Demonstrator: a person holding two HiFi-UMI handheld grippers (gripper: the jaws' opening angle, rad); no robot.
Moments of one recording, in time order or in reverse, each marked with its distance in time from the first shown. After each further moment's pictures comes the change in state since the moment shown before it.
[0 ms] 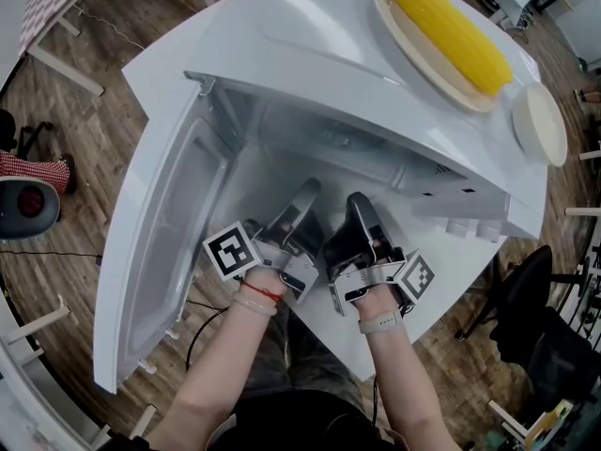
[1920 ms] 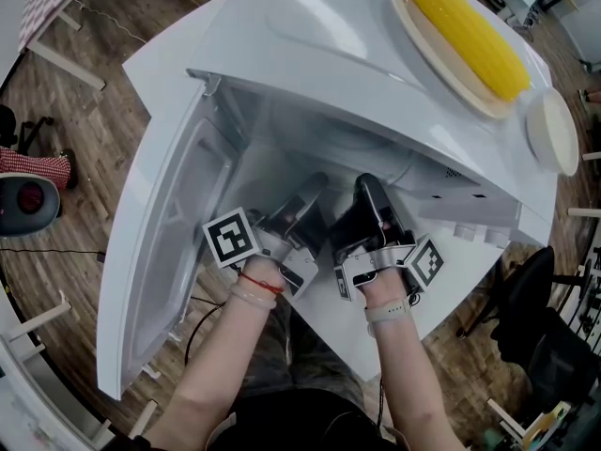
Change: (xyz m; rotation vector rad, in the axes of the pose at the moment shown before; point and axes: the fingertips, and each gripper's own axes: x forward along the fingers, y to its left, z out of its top) left arm 0.008 0.006 0.005 -0.067 0.068 0.029; right arm 0.027 0.002 0.014 0.028 -0.033 -0.004
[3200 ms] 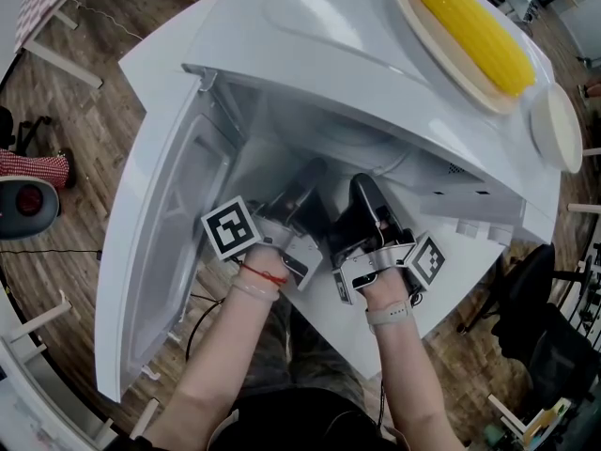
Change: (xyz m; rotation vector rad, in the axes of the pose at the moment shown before) left arm 0.009 0.001 0.013 -0.007 -0.050 0.020; right arm -0.002 -0.003 -0.012 0.018 0.036 -0.045
